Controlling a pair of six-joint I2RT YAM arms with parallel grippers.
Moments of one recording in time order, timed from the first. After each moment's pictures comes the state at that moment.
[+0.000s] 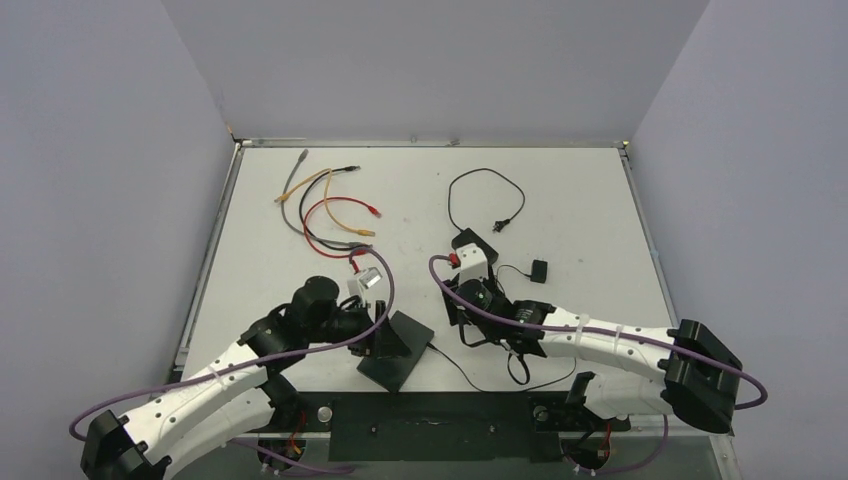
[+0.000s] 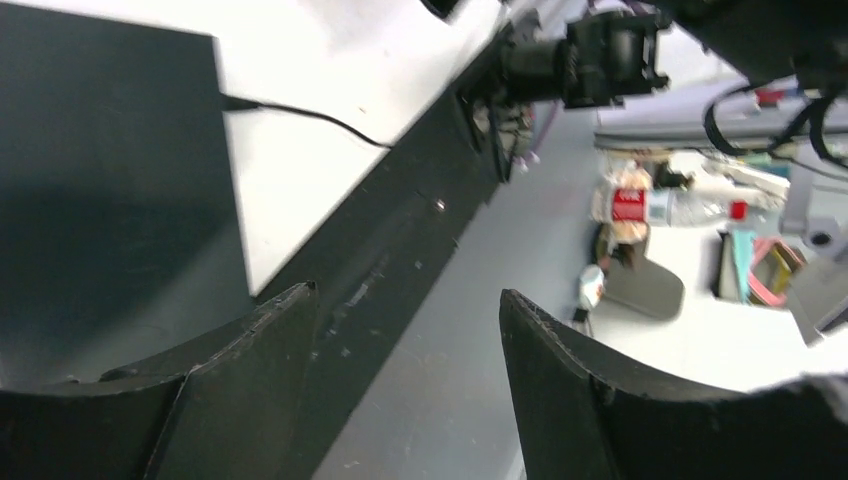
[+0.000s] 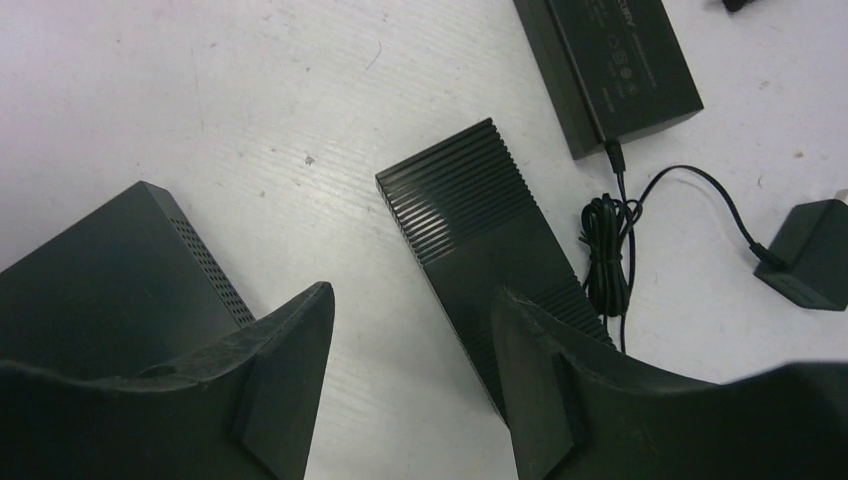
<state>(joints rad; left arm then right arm) -0.73 0.74 0.47 -0.31 0.55 -0.80 1.05 1.20 0.64 -0.20 0.53 0.40</state>
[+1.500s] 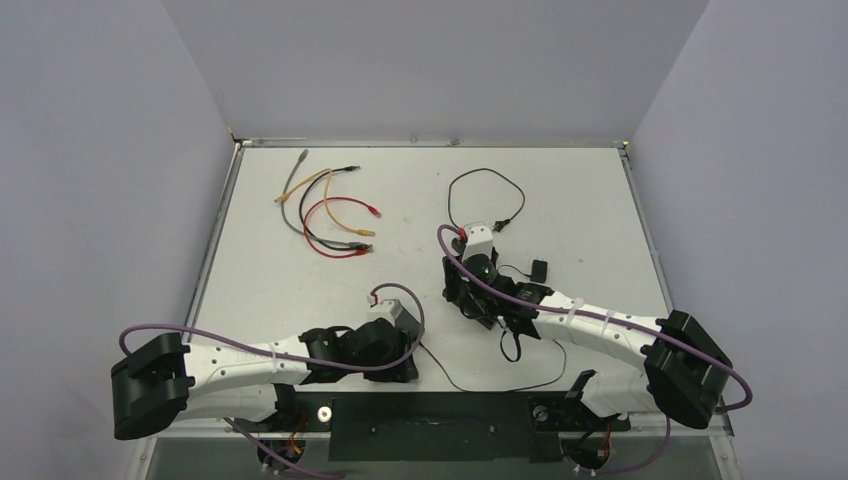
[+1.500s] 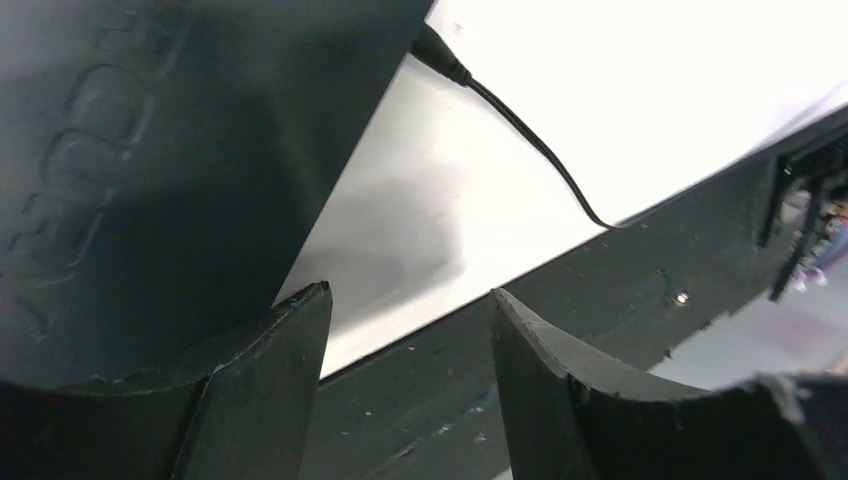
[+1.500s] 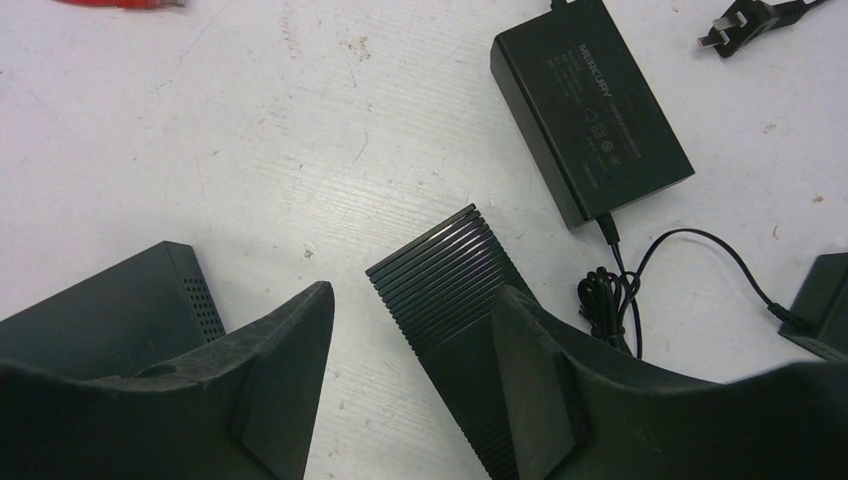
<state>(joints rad) -1.20 1.11 0.42 -0.23 -0.07 -1.07 0.90 1.30 0.70 -0.07 0.43 0.41</state>
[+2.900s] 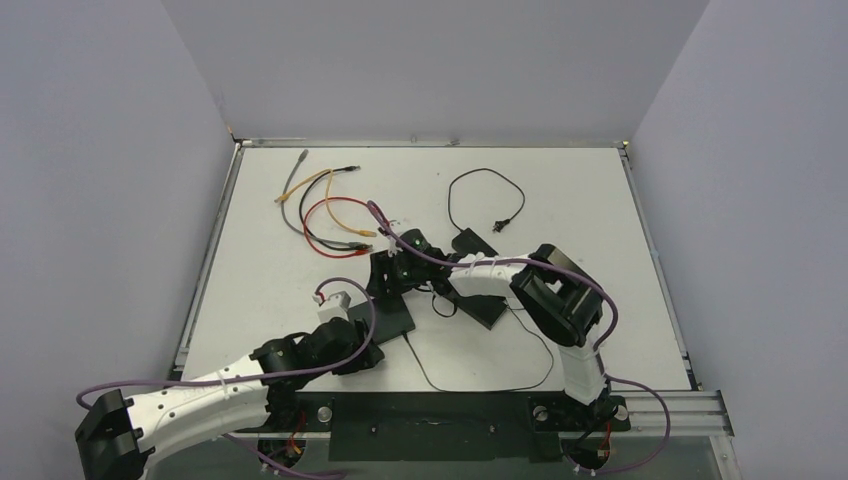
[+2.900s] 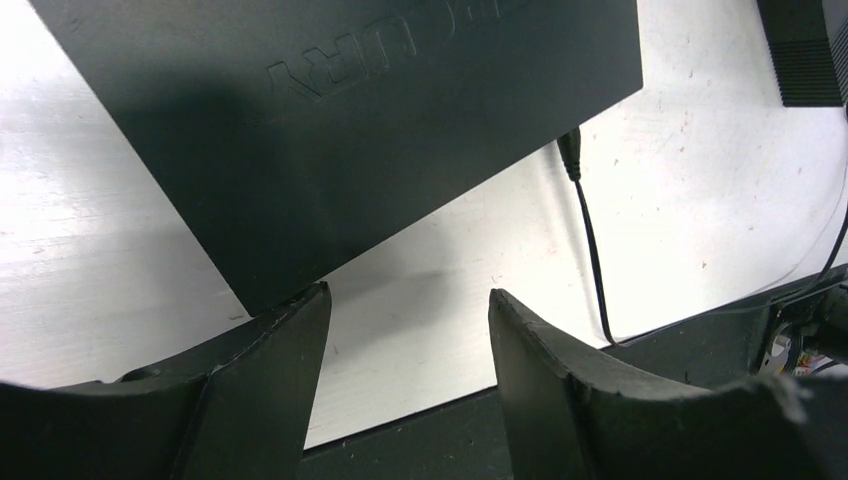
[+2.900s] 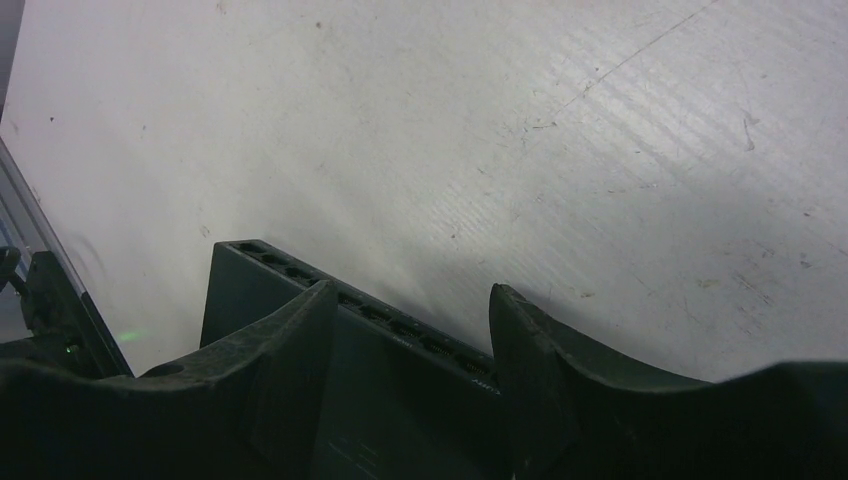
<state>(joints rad) -1.02 0.69 0.26 -0.46 -0.24 -1.11 0.89 1.99 1.17 0.14 -0.22 0.51</state>
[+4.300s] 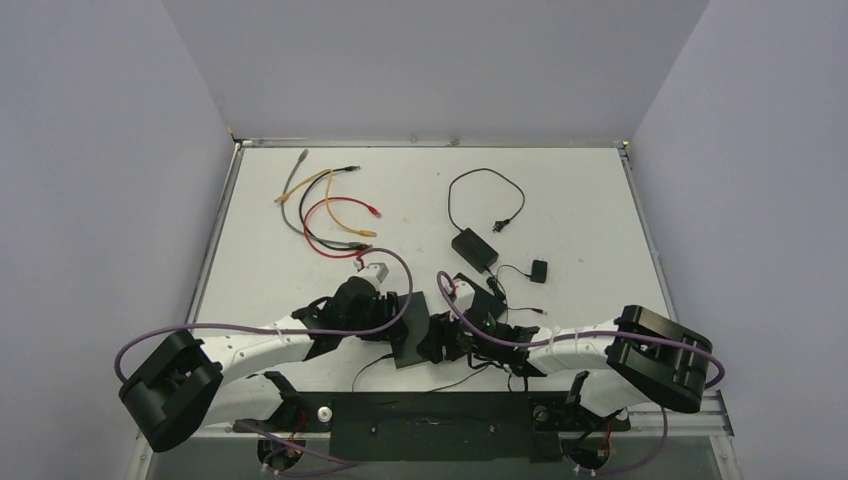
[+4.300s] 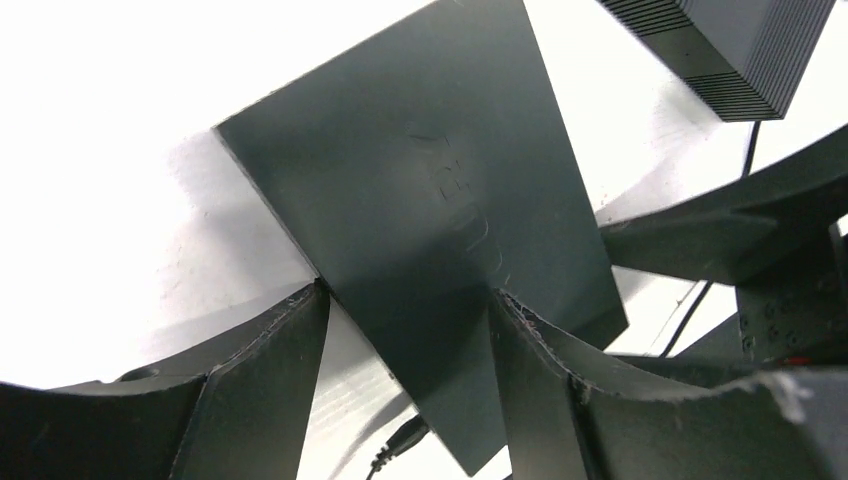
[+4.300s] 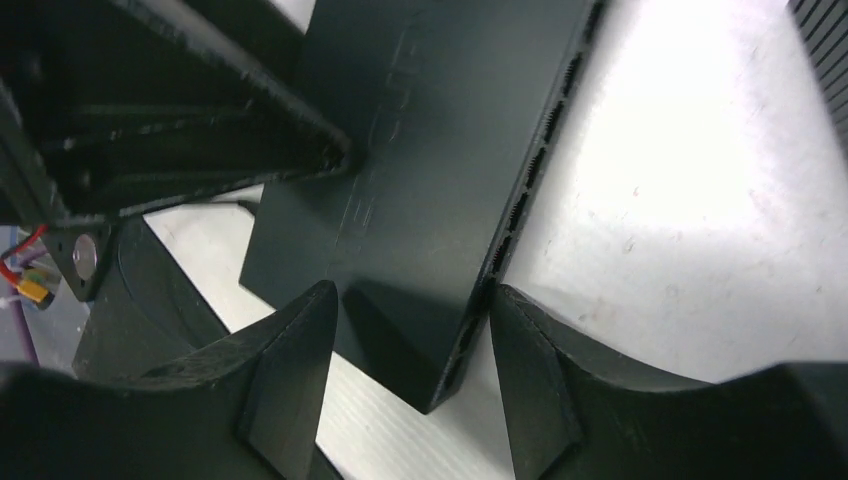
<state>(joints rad) -0.81 1.18 0.40 -0.02 0.02 -0.73 1.06 1.40 0.37 0.45 0.01 0.67</state>
